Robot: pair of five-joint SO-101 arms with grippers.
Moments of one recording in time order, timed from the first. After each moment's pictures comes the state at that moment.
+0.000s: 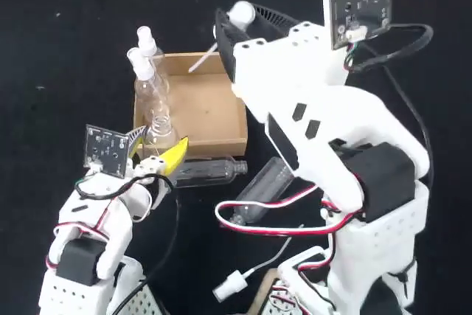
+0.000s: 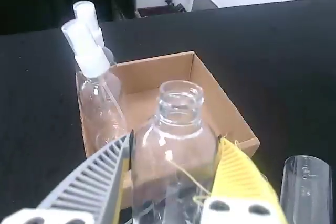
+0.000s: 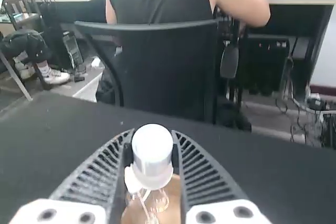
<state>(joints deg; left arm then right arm) 9.9 -98.7 75.8 48.7 0.0 -24.9 -30.0 -20.2 70.5 -7.5</state>
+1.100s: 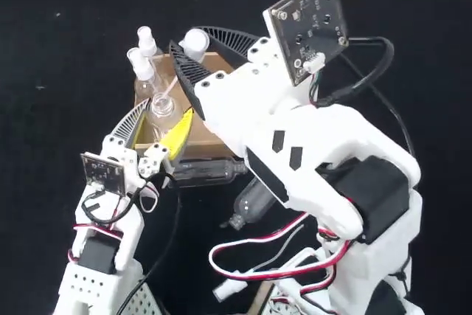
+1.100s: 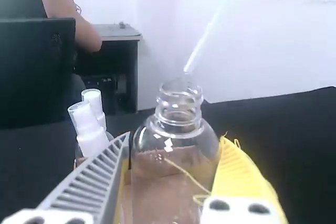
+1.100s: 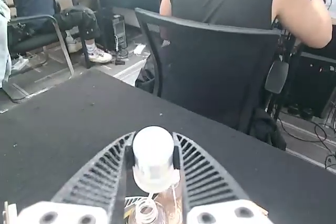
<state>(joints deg) 9.9 -104.0 96.0 10.9 0.0 -36.5 -29.5 -22.8 73.9 -0.5</state>
